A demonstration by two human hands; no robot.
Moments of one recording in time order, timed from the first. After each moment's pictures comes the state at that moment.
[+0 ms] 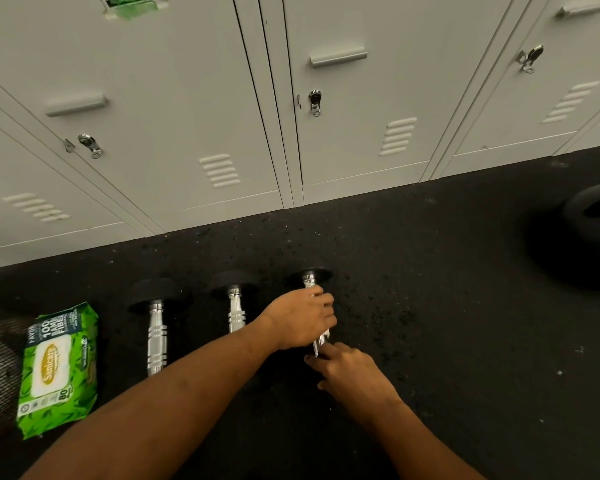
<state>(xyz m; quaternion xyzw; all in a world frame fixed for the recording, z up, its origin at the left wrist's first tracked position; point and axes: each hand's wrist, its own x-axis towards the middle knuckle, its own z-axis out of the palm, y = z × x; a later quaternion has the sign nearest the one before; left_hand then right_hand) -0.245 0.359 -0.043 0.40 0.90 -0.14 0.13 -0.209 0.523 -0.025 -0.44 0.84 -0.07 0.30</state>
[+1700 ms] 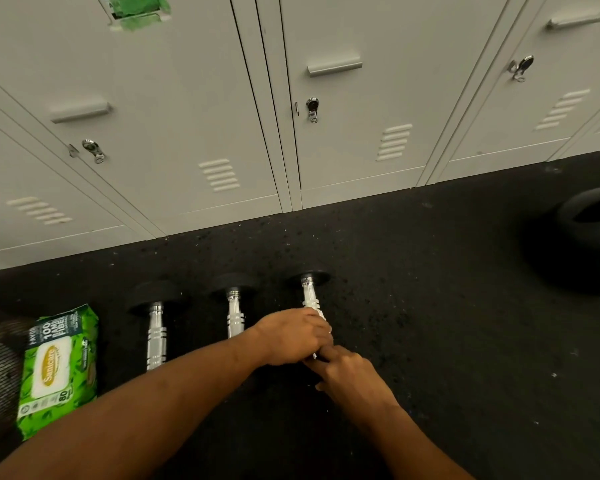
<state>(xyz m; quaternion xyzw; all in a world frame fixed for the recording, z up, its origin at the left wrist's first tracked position) -0.227 0.356 -0.048 0.42 0.89 -0.03 0.19 -0.205 0.529 -0.025 -0.43 0.85 -0.09 0.28</state>
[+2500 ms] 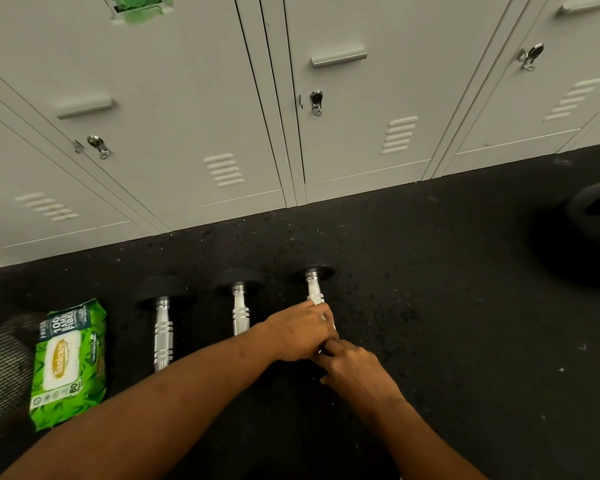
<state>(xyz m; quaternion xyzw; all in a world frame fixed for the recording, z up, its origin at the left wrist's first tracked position) -0.224 0.365 -0.039 0.31 0.92 0.08 0.24 -0.205 0.529 -0.027 -0.44 0.85 -0.10 0.29</state>
